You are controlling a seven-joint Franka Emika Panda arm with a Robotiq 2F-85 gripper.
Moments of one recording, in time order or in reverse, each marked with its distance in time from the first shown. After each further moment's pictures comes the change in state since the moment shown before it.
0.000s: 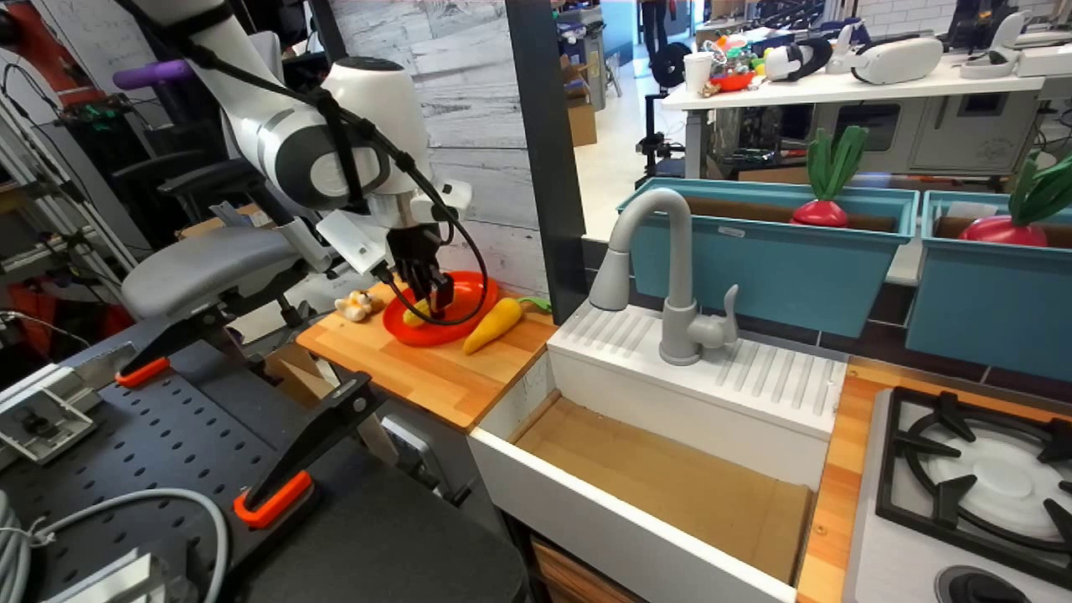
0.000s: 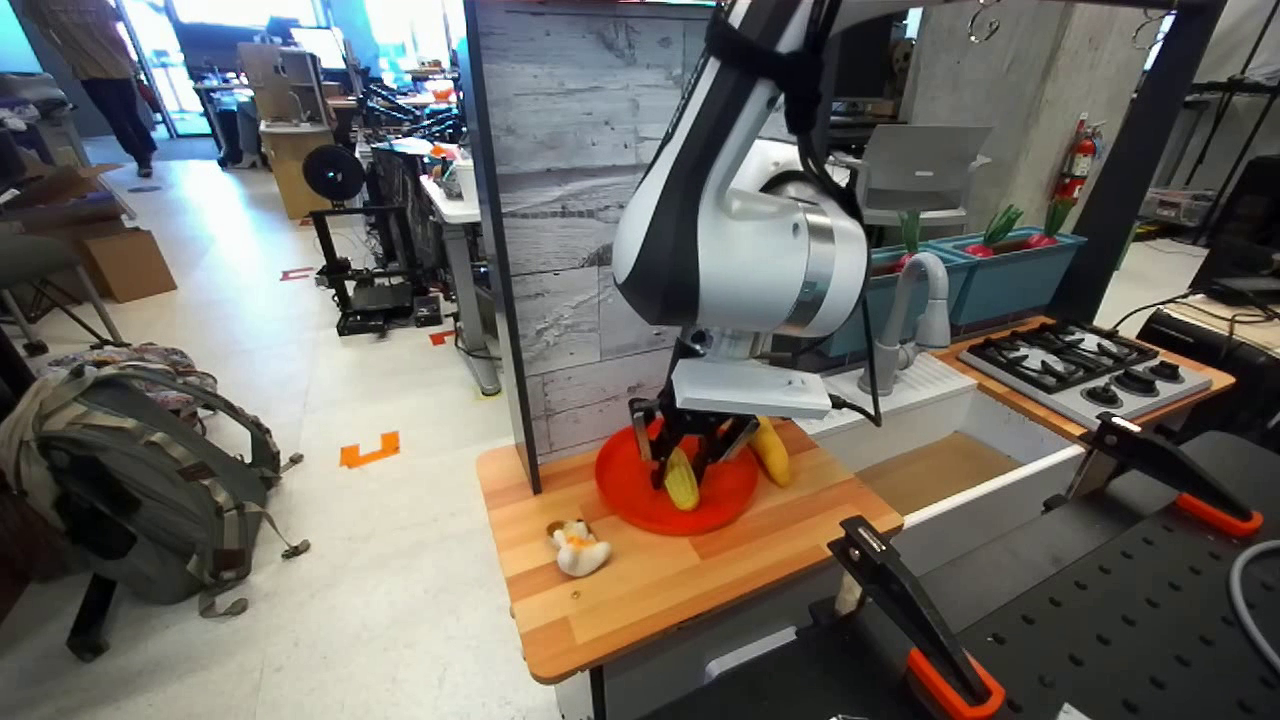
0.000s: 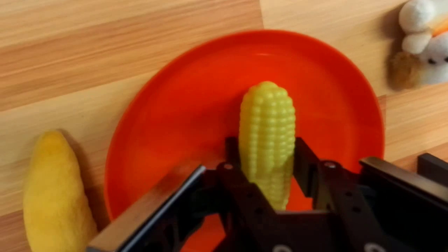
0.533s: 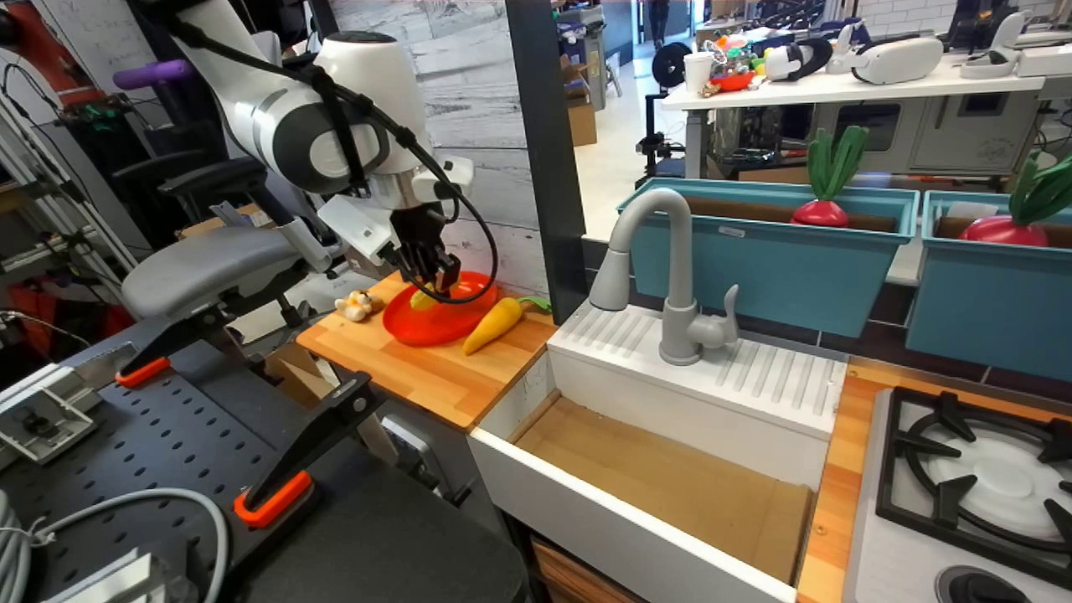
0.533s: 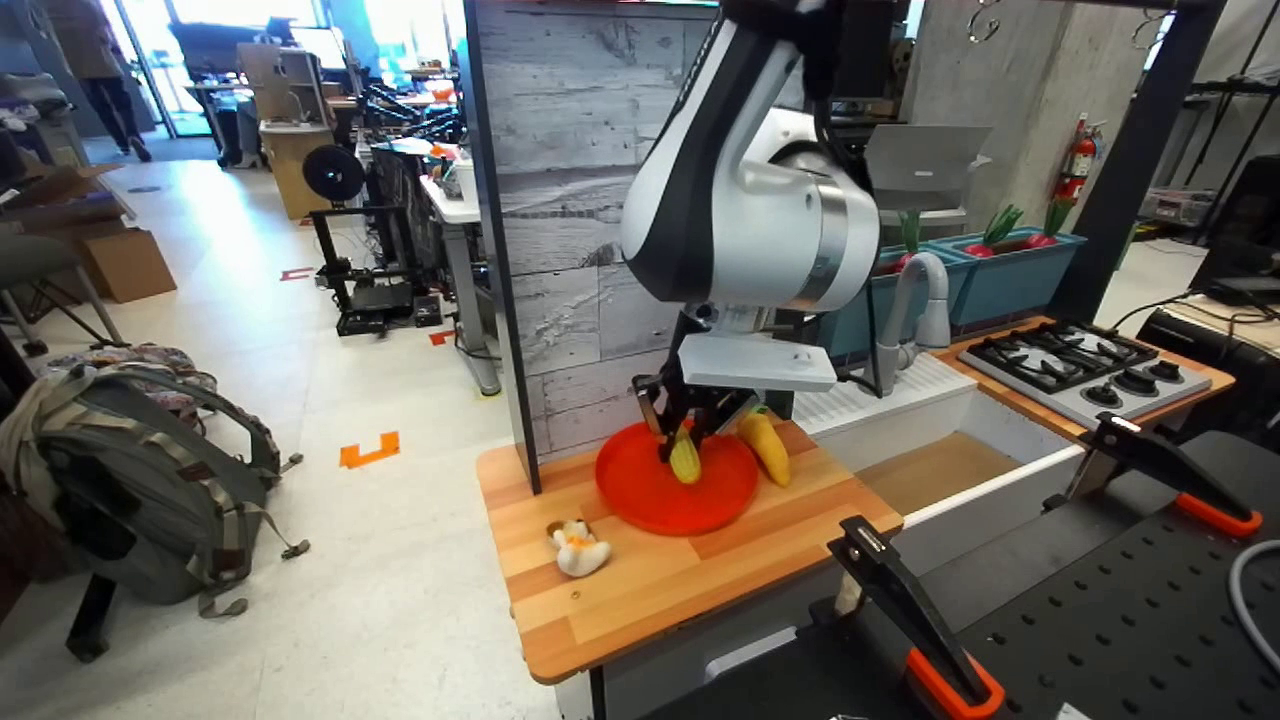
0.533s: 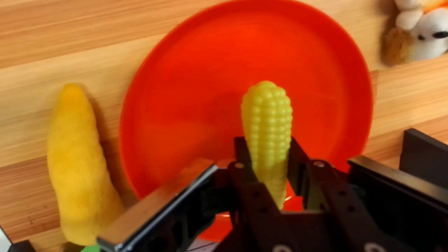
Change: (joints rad) arm -0.016 -0.053 0.002 -0.038 -0.050 0.036 -0.004
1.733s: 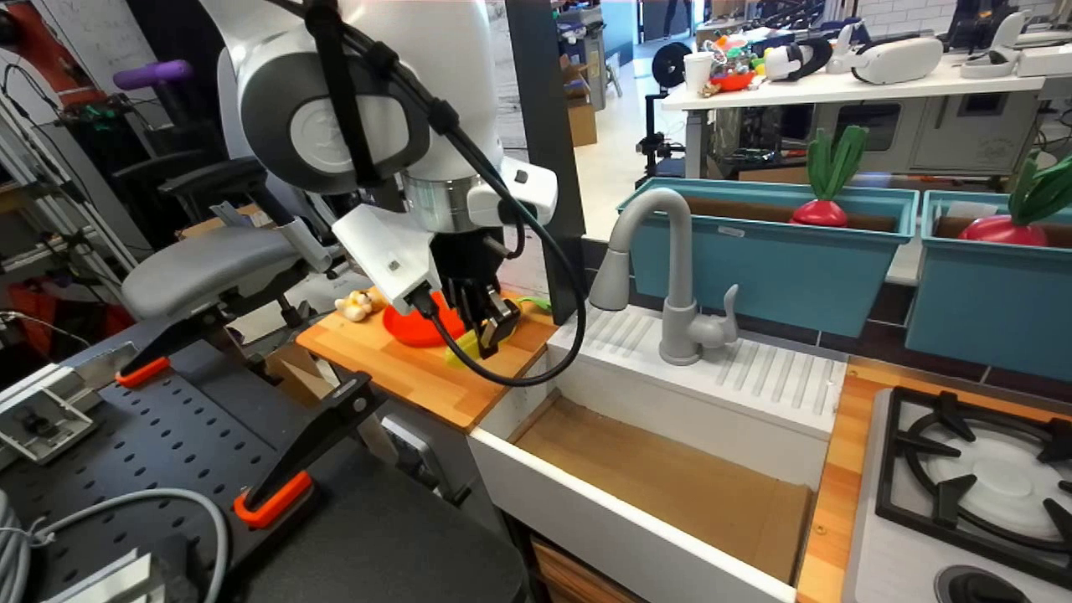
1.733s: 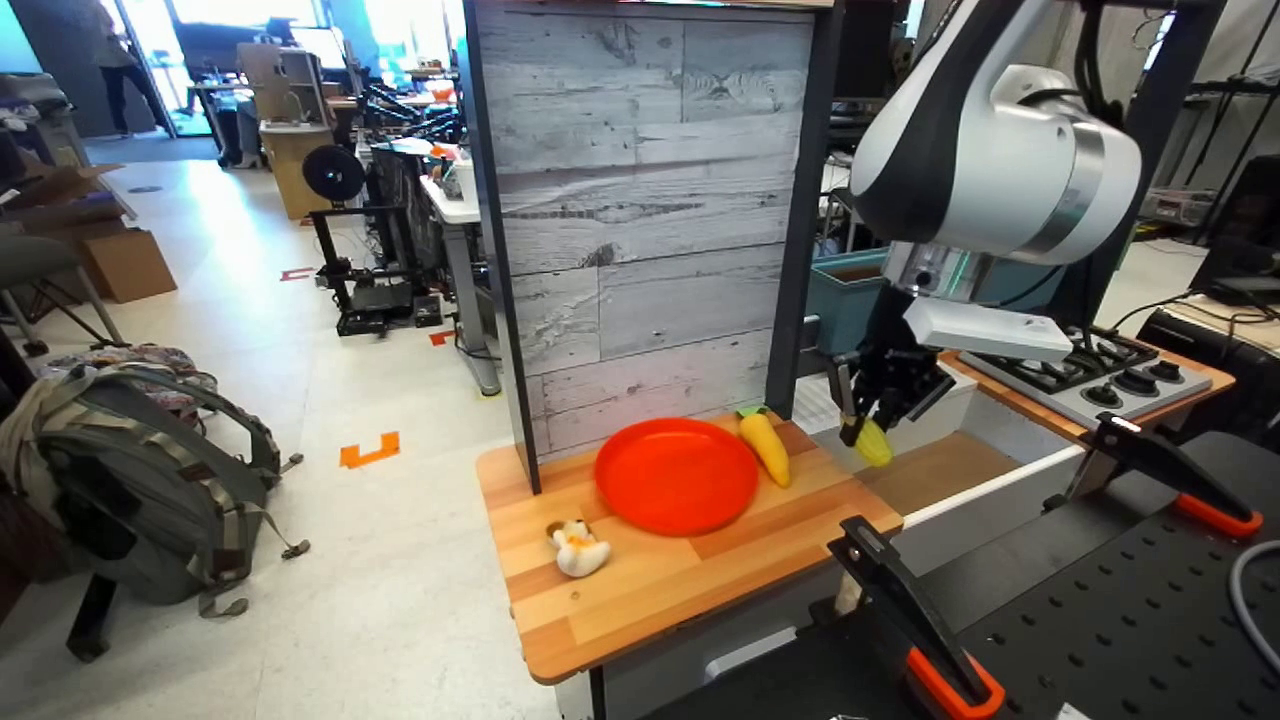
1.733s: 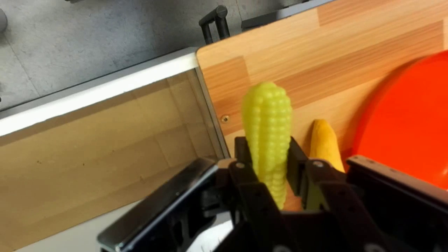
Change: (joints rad) arm -0.359 -0.182 0.031 -0.289 -0.024 -0.015 -0.175
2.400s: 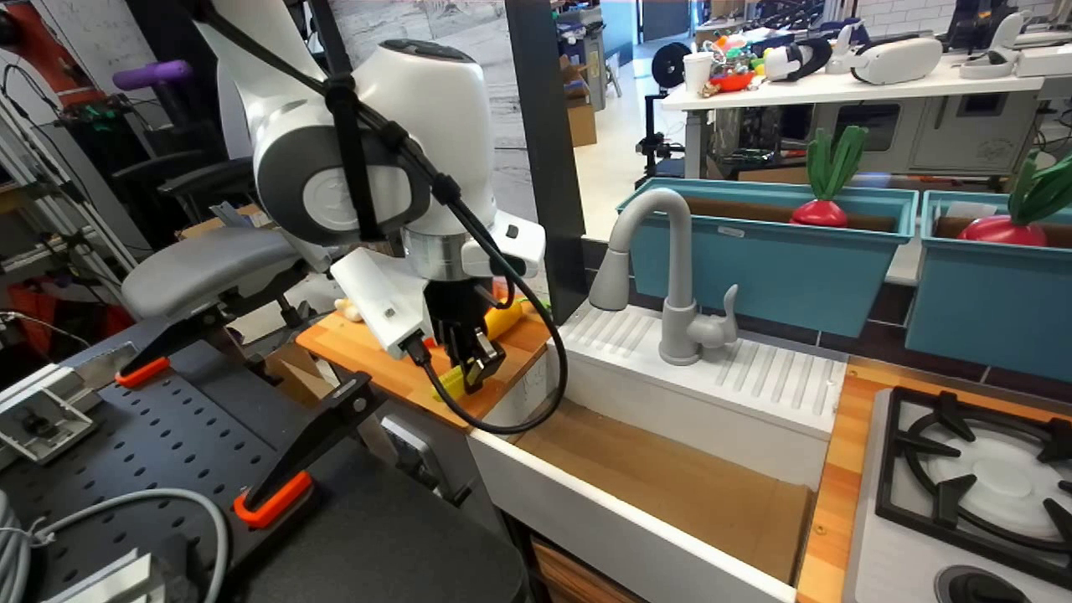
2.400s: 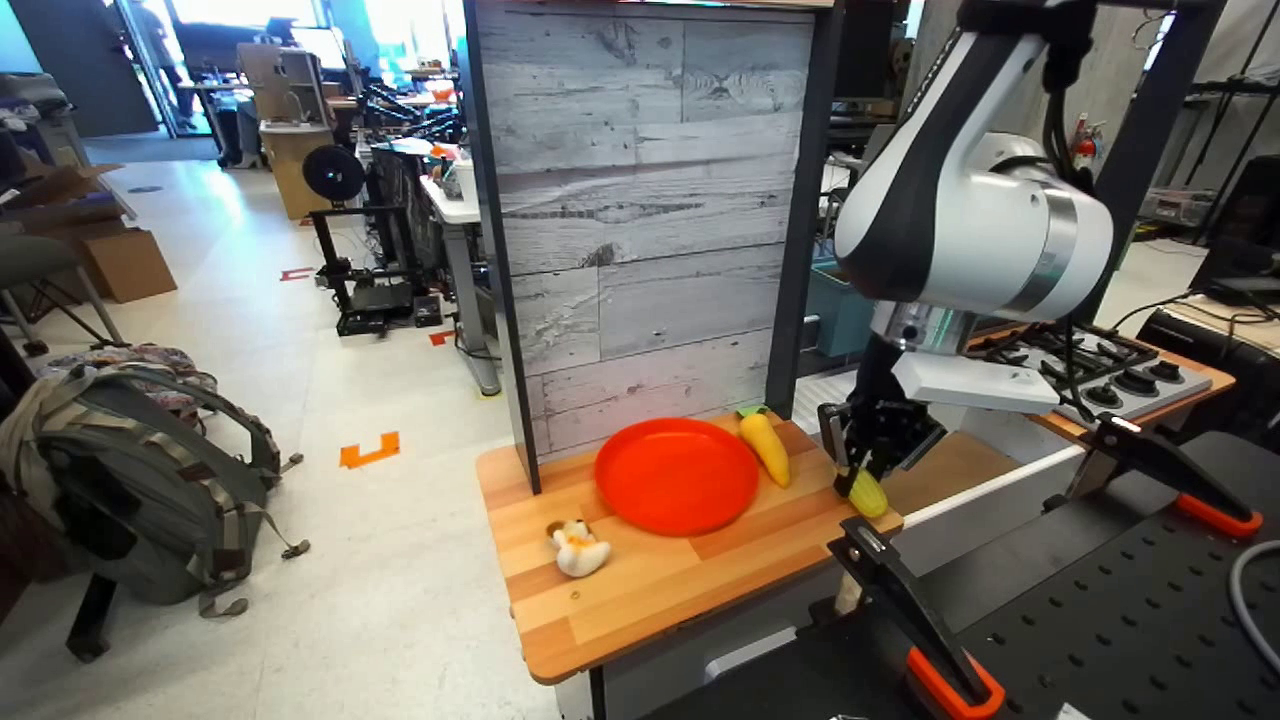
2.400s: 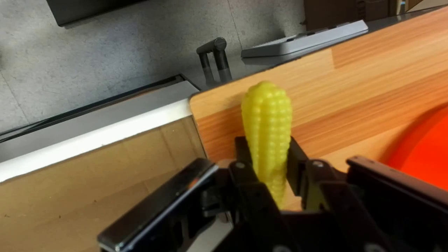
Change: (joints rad) arm 0.017 0.104 0.000 0.039 -0.003 0.000 0.001
